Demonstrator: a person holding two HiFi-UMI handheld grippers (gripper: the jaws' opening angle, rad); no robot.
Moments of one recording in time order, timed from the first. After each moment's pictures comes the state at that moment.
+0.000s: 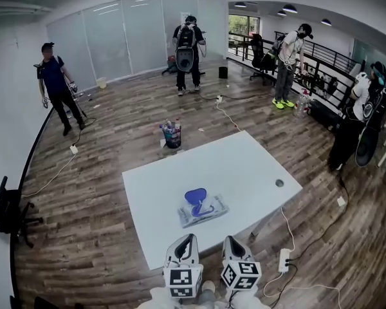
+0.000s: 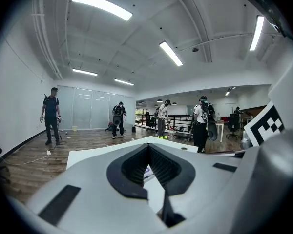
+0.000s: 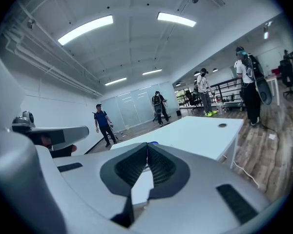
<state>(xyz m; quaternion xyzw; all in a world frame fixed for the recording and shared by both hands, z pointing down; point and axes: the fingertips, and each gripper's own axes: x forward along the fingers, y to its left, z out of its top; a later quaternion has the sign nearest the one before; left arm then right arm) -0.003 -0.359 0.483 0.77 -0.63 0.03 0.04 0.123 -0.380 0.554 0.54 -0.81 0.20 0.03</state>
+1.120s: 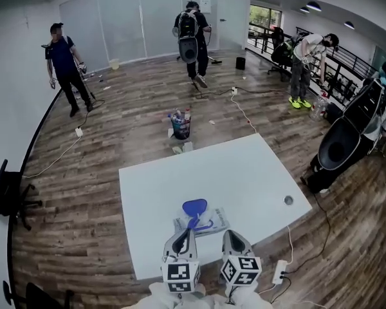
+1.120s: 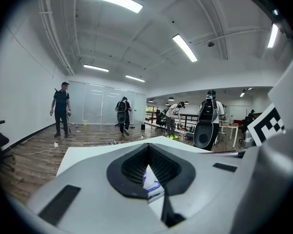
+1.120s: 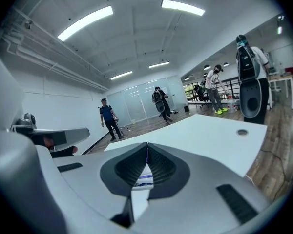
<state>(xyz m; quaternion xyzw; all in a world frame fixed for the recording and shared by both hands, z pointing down) -0.015 -0.460 0.502 0.73 -0.68 0.01 0.08 0.114 -0.492 0.566 0.50 -0.84 0.20 0.06</state>
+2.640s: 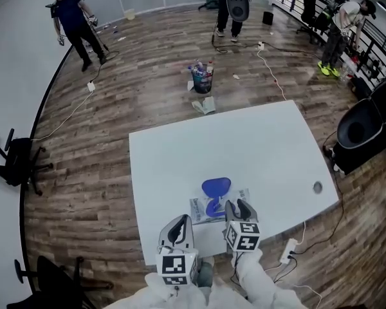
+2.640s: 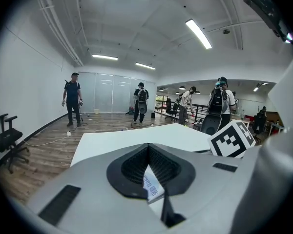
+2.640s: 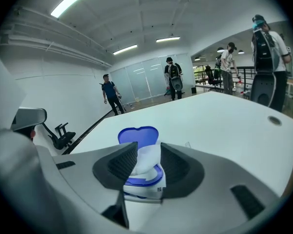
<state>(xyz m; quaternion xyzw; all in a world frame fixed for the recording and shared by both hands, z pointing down) -0.084 -0.462 0.548 0.68 -0.72 0.06 0.15 0.044 -0.565 0.667 0.44 -0.84 0.23 0.19</state>
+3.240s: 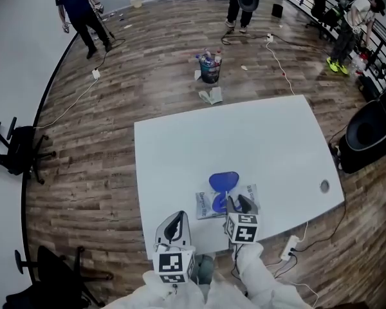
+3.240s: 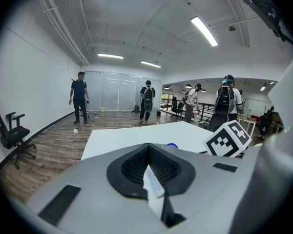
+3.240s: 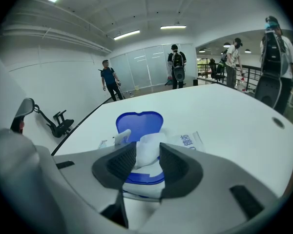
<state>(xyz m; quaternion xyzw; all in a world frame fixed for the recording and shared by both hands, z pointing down) -0.110 -0.450 0.559 0.65 -0.74 0.06 0.16 0.028 -0.565 0.700 0.43 -0.83 0.24 0.27</state>
